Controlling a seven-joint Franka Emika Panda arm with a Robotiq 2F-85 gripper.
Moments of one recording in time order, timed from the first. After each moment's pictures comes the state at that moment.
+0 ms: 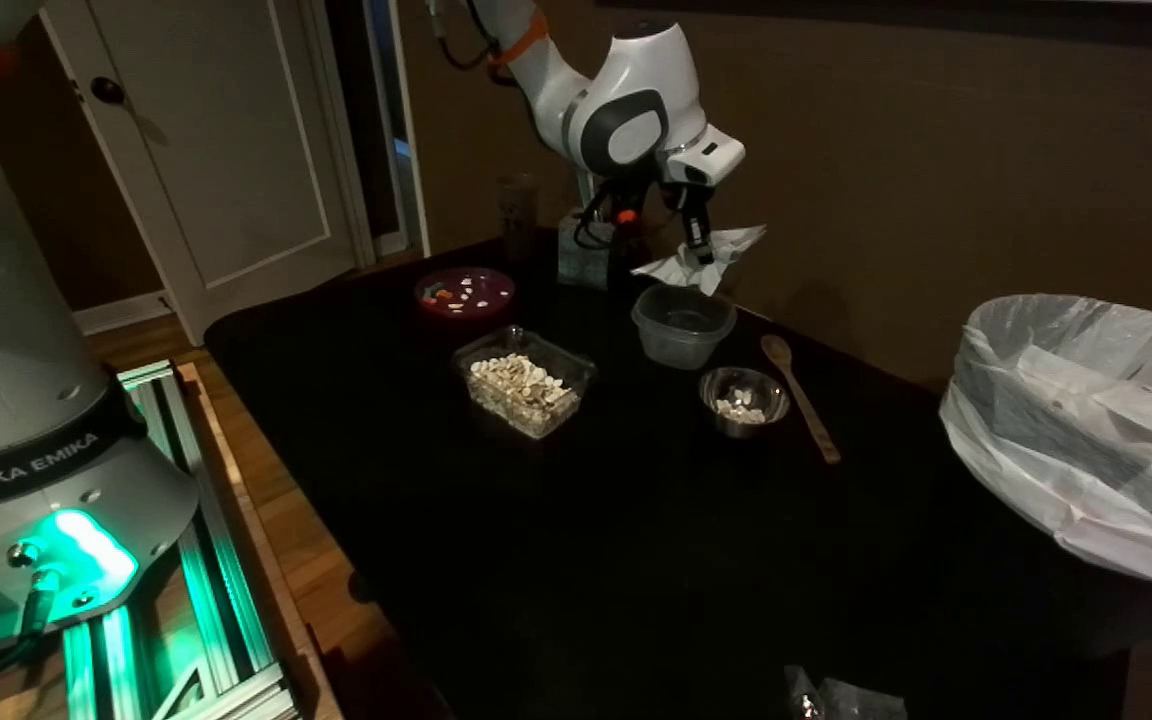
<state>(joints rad) 0.21 0.70 -0.25 -1.78 0.28 2.96 0.59</state>
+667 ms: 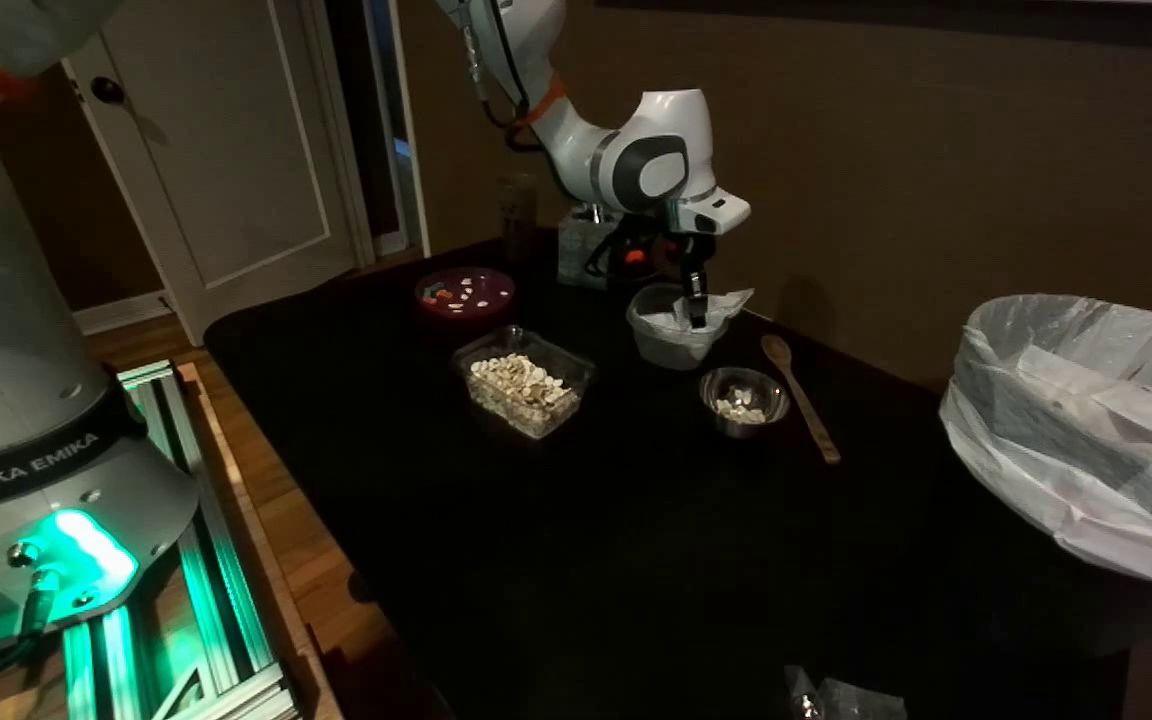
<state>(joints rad) 0.24 0.90 -0.32 -1.58 0.16 2.66 0.67</state>
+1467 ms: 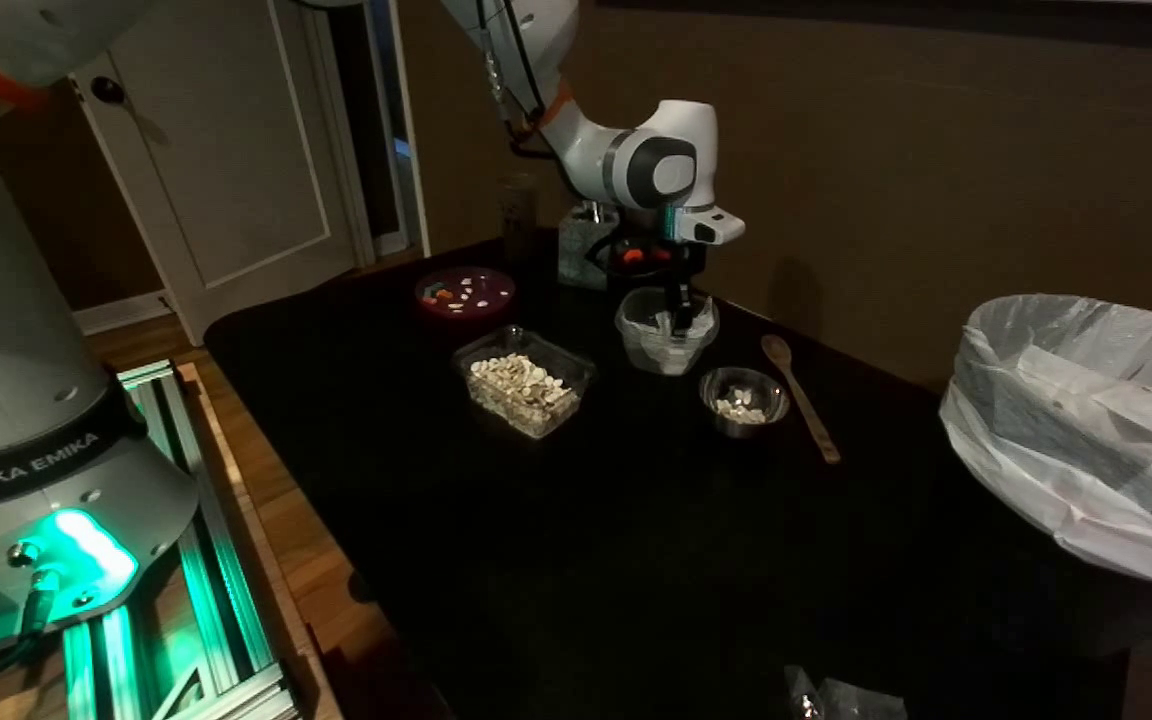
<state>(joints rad) 0.18 0.96 -0.25 -1.46 0.07 2.40 0.64</state>
